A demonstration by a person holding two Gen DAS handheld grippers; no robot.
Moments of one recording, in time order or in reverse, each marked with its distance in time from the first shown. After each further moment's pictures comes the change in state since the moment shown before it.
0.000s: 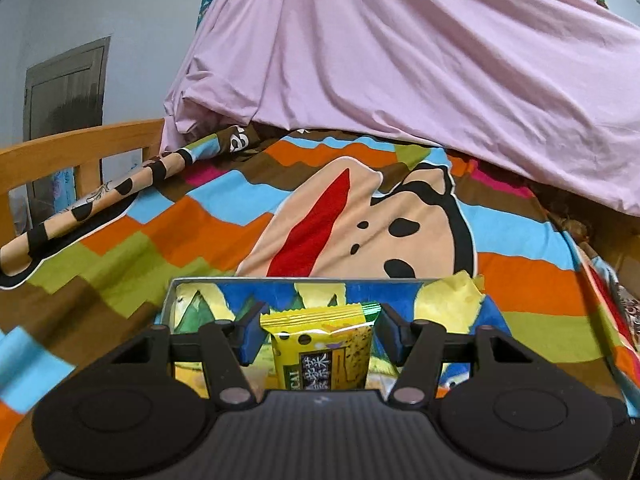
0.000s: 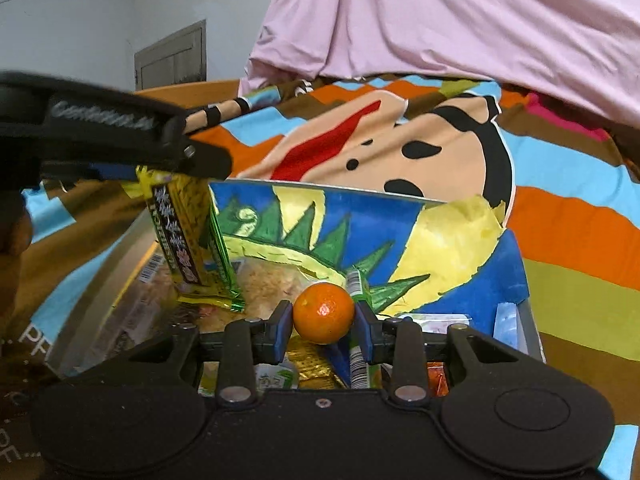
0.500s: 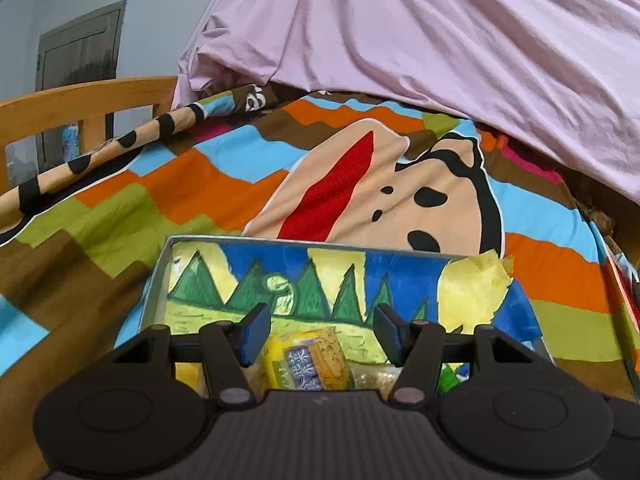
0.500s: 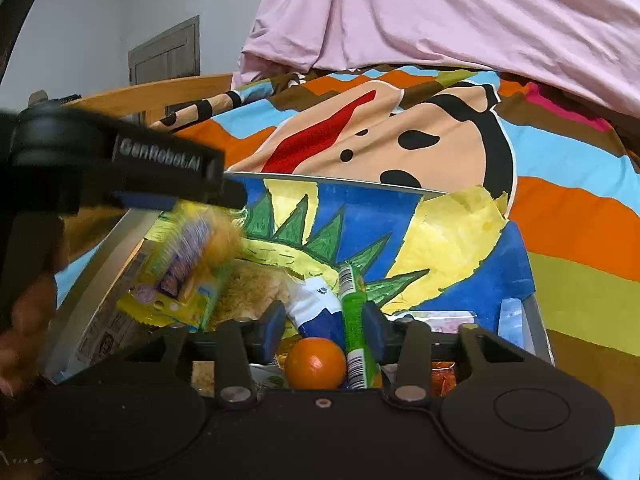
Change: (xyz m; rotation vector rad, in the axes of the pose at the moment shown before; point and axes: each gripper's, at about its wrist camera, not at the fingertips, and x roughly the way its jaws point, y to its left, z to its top) left arm 0.029 0.006 -0.013 -0.056 0.090 0.037; right arm 0.007 -0.002 -0.001 0.017 0.000 -0.005
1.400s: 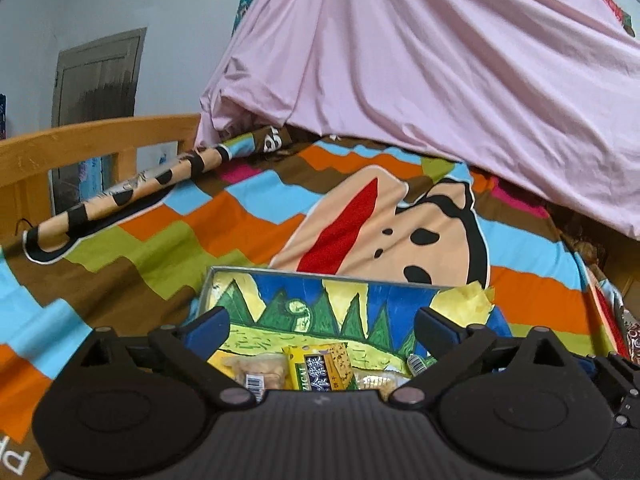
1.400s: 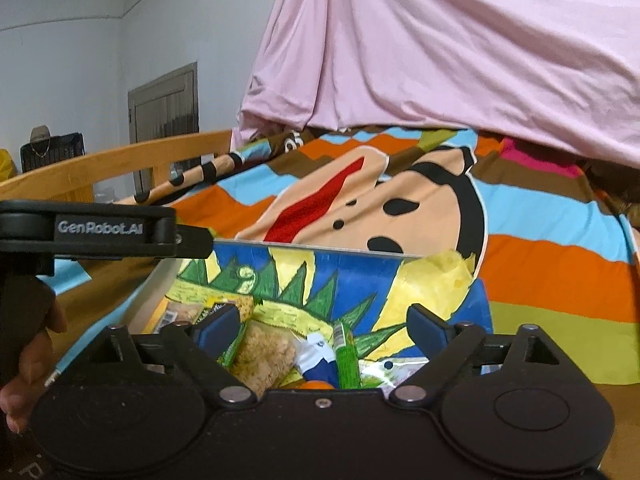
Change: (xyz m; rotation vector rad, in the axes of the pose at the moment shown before) left arm -0.068 0.009 0.009 -0.026 -0.098 0.017; right arm -0.065 0.002 0.028 0.018 -0.134 -0.018
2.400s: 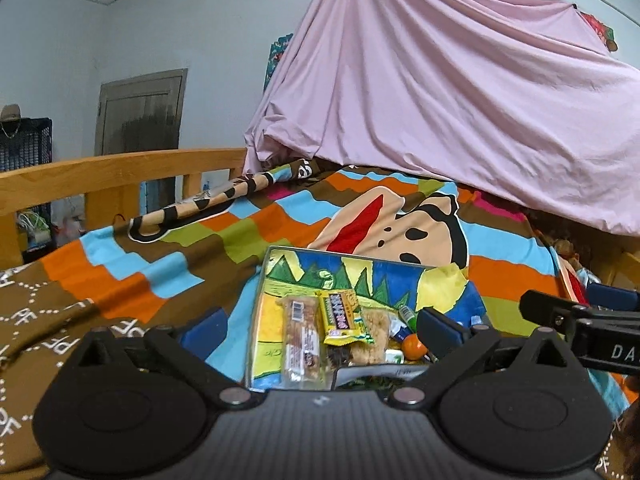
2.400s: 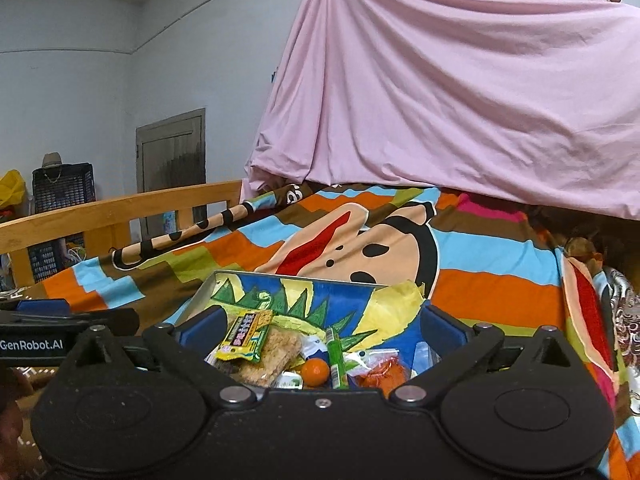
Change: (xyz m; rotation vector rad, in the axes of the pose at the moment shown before) left arm -0.164 -0.016 -0.066 0.004 -0.101 0.094; right arm -0.156 0.003 -0.013 -0.019 -0.117 -0.022
